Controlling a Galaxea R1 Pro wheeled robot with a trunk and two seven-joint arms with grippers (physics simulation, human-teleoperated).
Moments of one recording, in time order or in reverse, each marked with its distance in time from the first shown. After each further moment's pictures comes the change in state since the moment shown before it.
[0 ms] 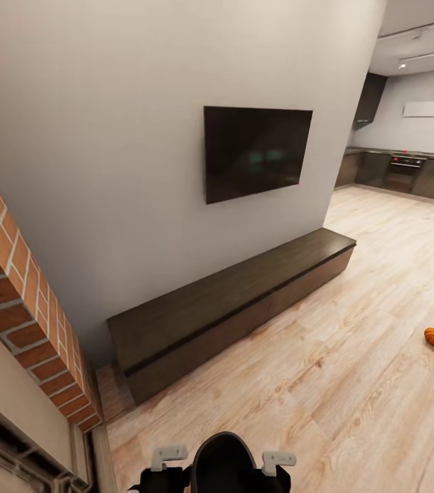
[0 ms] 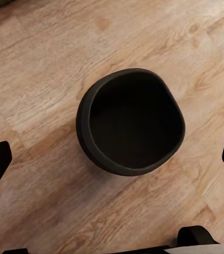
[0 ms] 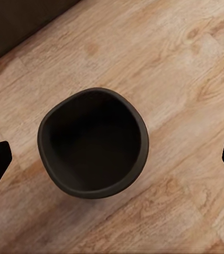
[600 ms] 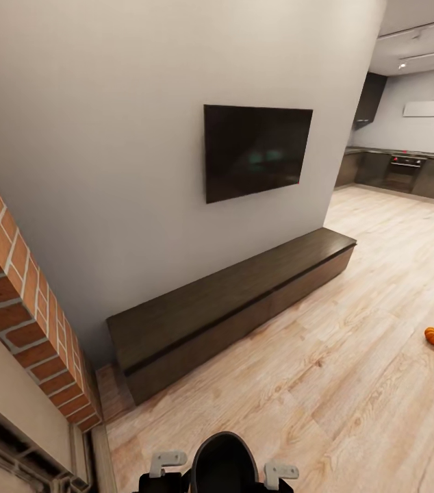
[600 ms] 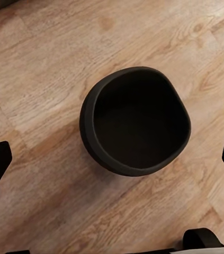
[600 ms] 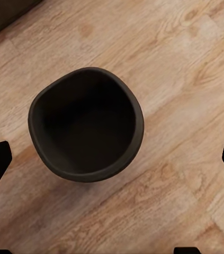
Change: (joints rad) left arm 0.001 -0.001 0.001 0.047 -0.007 -0.060 0.000; right arm 0.000 0.000 -0.002 0.075 0.000 -0.029 0.000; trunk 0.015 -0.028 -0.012
